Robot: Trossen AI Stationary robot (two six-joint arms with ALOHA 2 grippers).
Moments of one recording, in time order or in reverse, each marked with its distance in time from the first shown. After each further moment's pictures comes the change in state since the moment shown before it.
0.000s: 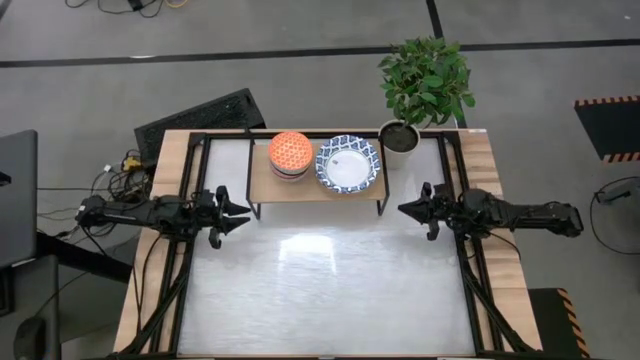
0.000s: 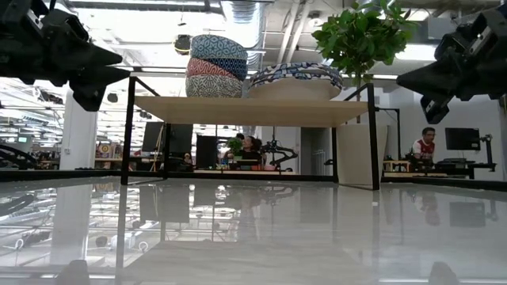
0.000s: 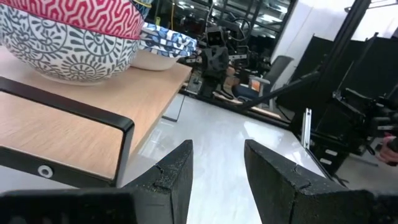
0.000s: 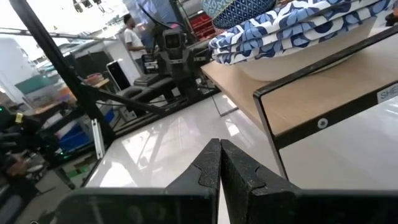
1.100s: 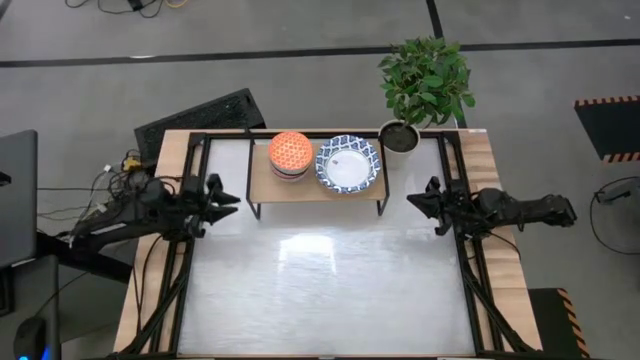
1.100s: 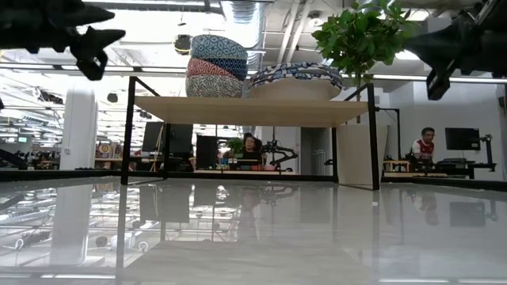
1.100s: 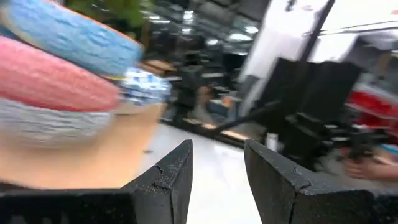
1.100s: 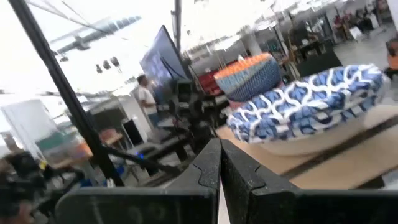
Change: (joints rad) left arm 0.373 -0.002 0.189 -0.099 0.462 -0.075; right arm 0.142 -0.051 0.030 0.172 0.198 -0.019
